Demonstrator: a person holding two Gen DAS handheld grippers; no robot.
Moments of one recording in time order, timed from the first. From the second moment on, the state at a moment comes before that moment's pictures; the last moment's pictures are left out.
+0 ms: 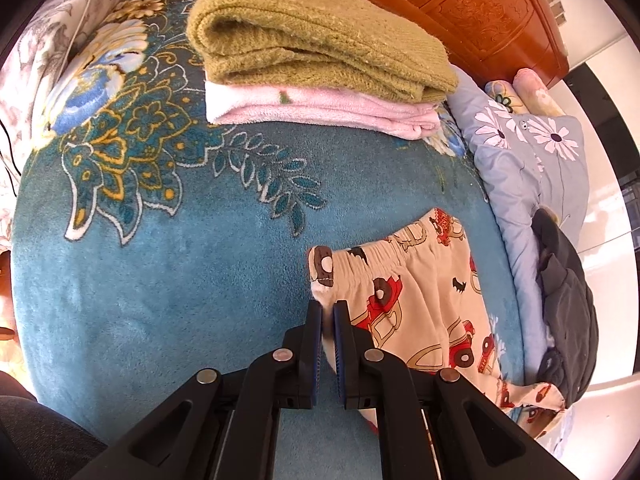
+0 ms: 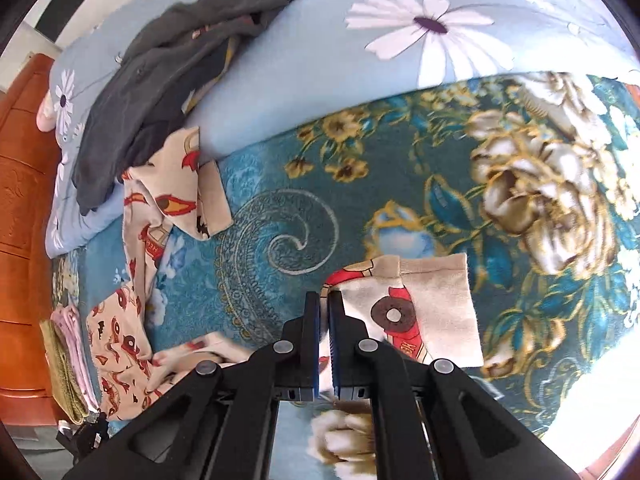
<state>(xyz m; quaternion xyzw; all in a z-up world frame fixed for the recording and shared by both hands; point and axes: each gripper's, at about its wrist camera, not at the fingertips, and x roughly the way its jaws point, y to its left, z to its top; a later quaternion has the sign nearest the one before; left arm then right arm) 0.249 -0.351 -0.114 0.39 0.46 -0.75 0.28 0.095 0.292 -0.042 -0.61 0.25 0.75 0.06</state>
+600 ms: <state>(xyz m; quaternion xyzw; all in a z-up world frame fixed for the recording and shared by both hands) 0.252 -0.356 -0.135 0.41 0.50 -0.70 0.30 0.099 0.325 -0.086 -0.60 0.24 0.76 0.07</state>
